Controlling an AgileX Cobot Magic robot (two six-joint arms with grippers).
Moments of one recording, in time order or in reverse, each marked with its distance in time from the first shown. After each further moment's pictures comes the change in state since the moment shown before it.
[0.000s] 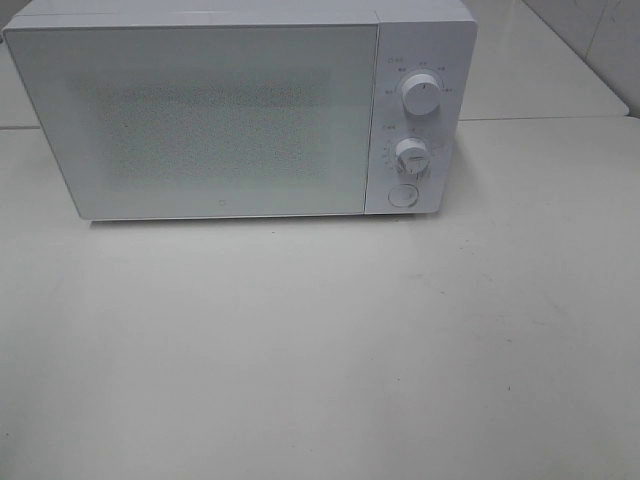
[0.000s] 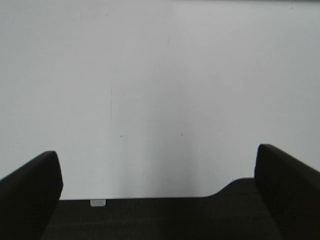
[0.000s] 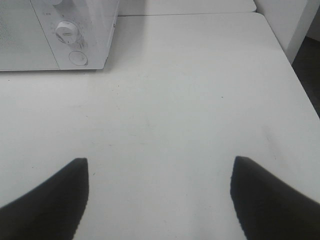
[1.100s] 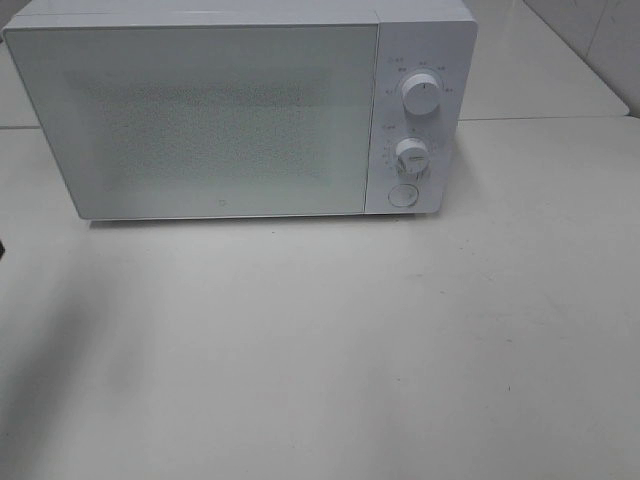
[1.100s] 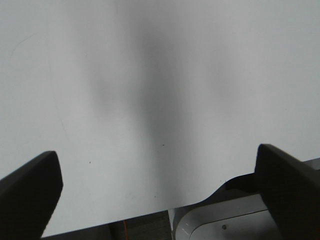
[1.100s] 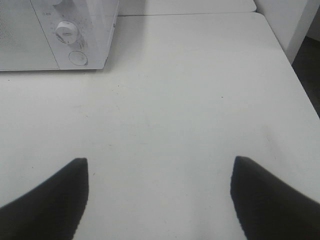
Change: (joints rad) left arm -0.194 1.025 -0.350 -0.008 -0.122 0.055; right arm 0.000 0.000 0.000 0.000 0.000 0.000
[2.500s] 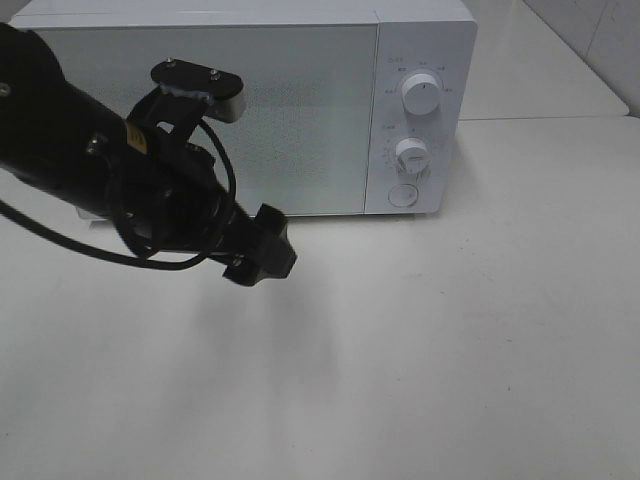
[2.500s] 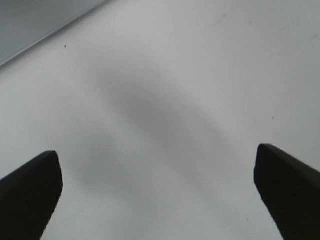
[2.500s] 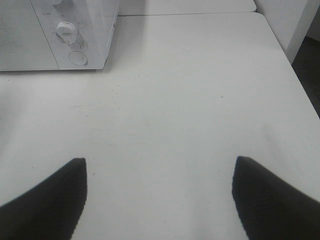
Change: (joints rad) left arm -0.573 0.296 0.000 -0.102 -0.664 0.034; right arm 0.000 0.000 0.000 0.000 0.000 0.000
